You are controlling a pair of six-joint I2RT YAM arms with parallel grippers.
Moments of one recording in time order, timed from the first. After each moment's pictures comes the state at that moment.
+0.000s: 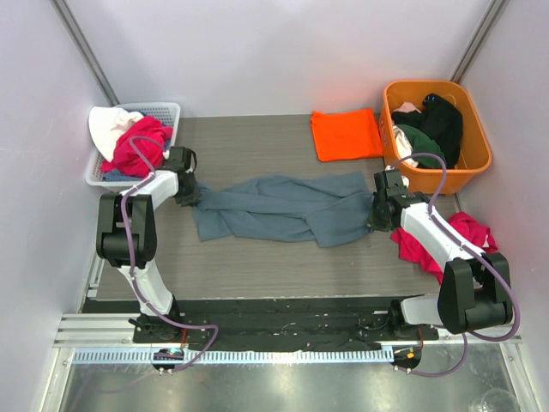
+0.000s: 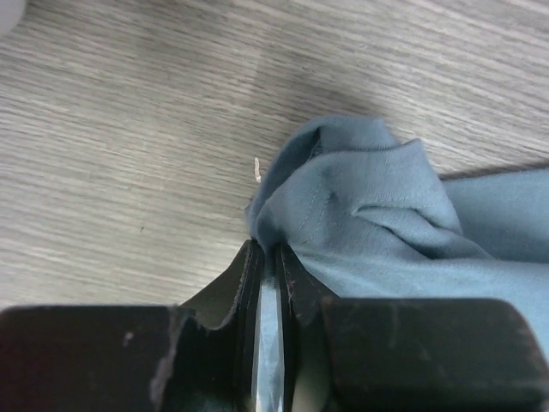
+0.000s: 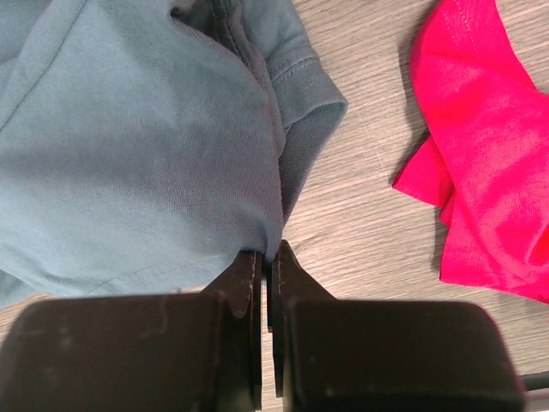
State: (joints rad) left arm -0.06 1.83 1.17 -0.44 -0.12 -0.34; right arm 0.16 1.32 0.84 -0.62 0.17 0.46
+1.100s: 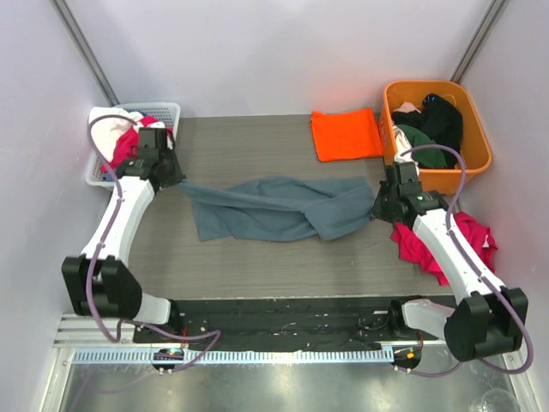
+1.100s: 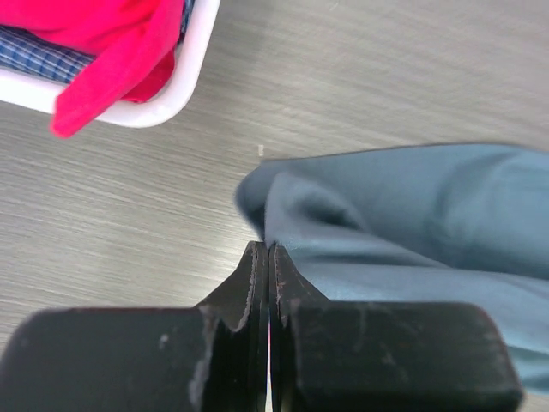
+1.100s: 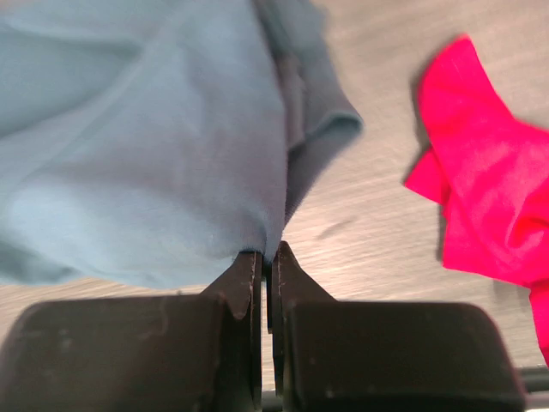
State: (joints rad) left arm -0.06 1.44 1.30 -0.69 -0.16 -0.31; right arm 0.16 1.18 0.93 -0.71 0.12 0.46
